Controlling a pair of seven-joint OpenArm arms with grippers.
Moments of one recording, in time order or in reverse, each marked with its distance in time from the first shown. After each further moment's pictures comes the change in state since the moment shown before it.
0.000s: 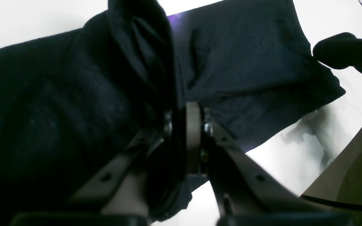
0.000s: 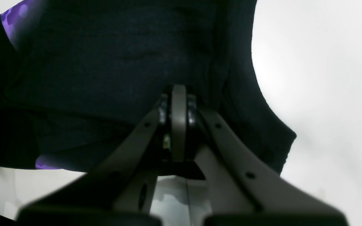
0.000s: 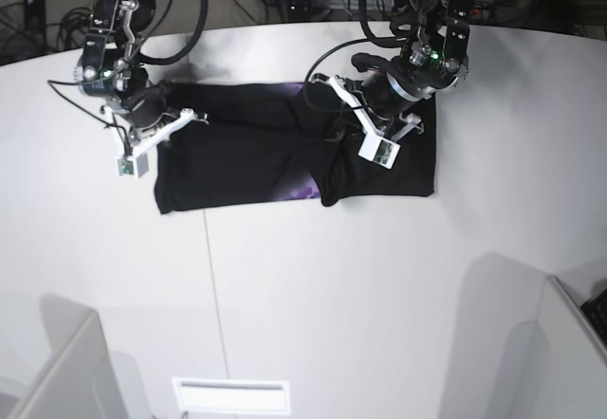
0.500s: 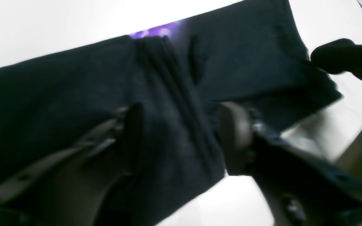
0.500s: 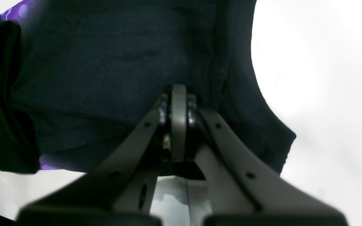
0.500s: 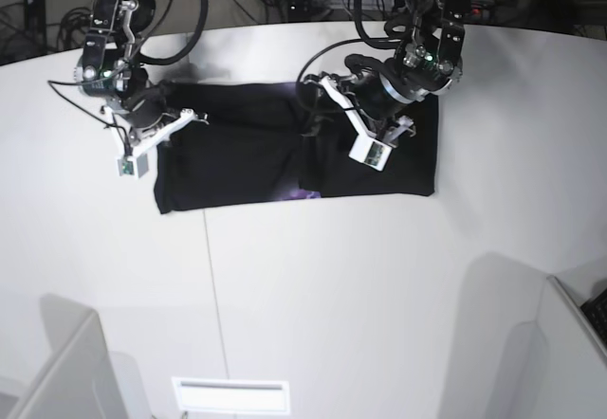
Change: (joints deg) left arm -0.9 0.7 2.8 -0.1 0.0 0.4 0.0; right arm 0.0 0.0 0.0 0.0 0.0 0.0 0.0
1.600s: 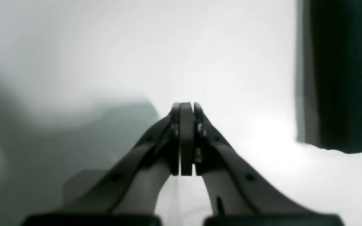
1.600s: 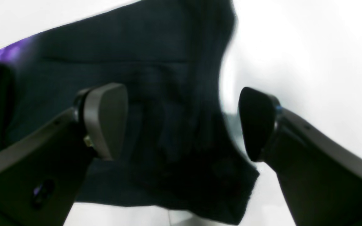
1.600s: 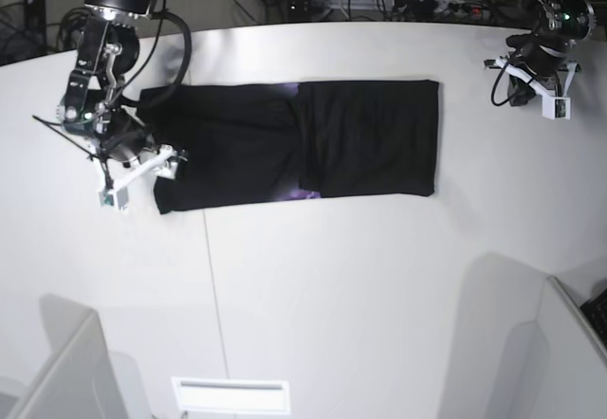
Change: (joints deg) left arm 7.7 -2.8 -51.4 -8.4 0.4 -18.7 -0.1; right arm 10.9 2.2 4.7 -8.8 0.0 0.1 -5.4
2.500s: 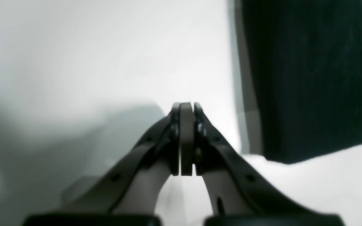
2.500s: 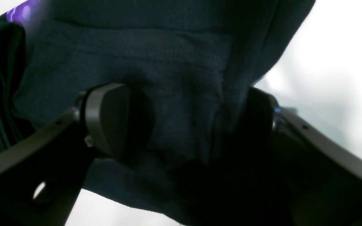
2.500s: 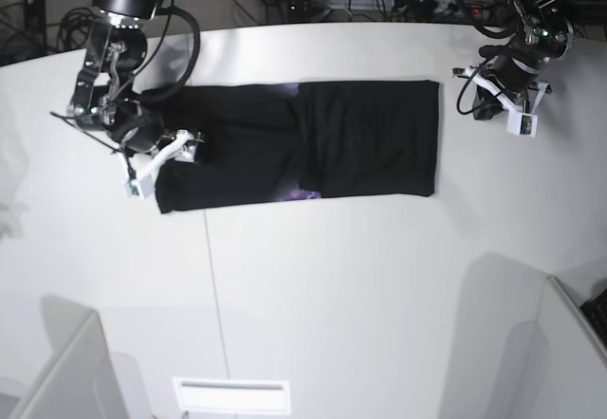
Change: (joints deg) left arm -2.6 0.2 9.2 -0.2 0.0 0.2 0.0; right arm -0.4 -1.4 0.1 -9.2 5.2 11.9 1.4
